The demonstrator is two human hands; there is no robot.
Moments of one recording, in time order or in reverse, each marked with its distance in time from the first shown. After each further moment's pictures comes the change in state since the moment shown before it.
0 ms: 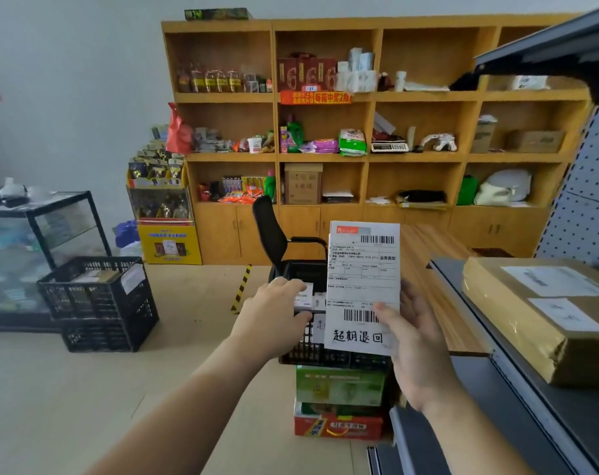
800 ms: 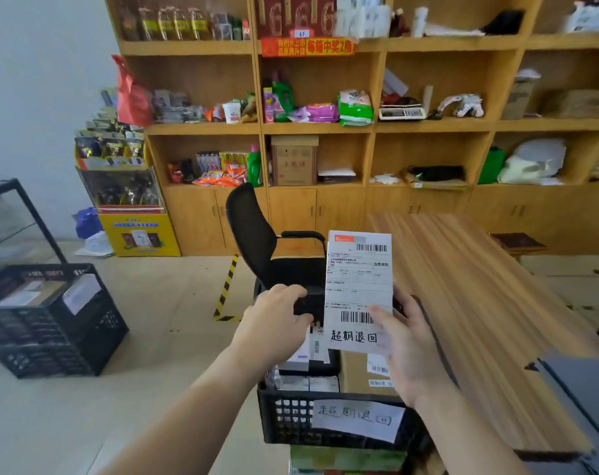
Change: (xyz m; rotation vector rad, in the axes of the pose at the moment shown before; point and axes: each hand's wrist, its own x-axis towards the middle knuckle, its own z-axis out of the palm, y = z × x) left_hand 0.367 -0.083 0.101 -0.135 -0.121 -0.026; right_hand 0.389 0.117 -0.014 -0.047 0.103 0.187
